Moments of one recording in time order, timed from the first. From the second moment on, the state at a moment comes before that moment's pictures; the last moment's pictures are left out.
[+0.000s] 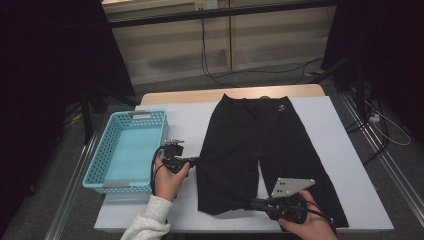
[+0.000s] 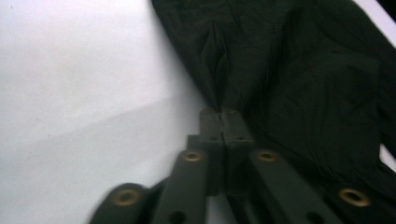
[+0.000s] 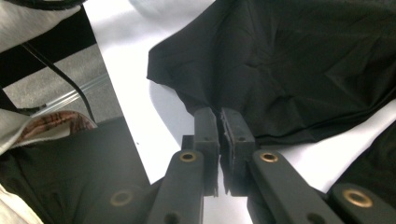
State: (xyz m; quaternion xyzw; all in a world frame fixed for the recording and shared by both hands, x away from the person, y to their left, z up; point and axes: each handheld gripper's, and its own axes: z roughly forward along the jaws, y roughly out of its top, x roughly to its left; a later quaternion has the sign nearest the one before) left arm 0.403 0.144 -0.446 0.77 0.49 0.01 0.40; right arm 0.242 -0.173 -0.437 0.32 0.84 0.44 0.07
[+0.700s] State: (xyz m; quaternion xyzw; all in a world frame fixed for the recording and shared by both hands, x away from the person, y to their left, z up) left arm 0.366 0.157 -0.447 0.82 0.45 0.03 0.36; right arm 0.279 -0.173 -0.440 0.36 0.82 0.42 0.13
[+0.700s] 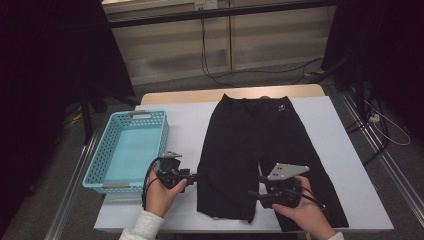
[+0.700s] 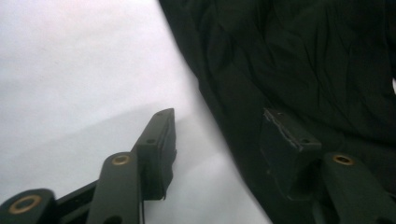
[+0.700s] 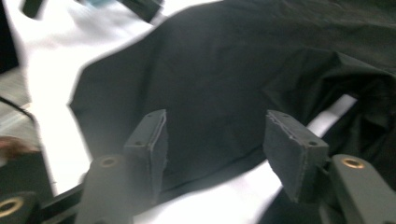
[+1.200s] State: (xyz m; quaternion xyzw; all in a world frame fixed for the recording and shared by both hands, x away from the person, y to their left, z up) left arm 0.362 0.140 -0.452 0.82 0.44 0.02 0.37; right arm 0.308 -0.168 -0.464 0.41 0.81 0.38 0.16
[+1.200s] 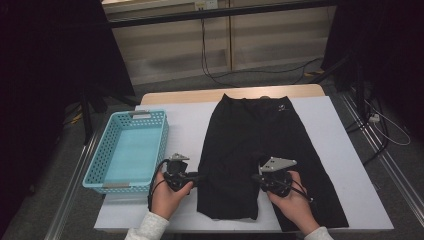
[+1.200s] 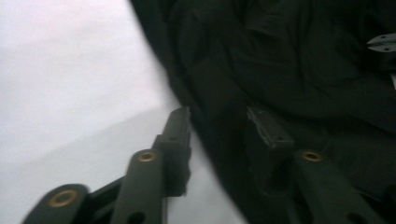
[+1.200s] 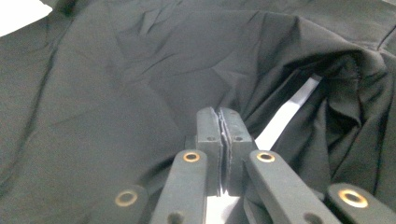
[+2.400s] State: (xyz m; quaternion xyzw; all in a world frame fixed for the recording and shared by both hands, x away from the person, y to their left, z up) left arm 0.351 0.140 -0.450 0.83 0.43 0.02 0.37; right arm 0.272 -0.173 -0.455 0.37 0.83 0.39 0.17
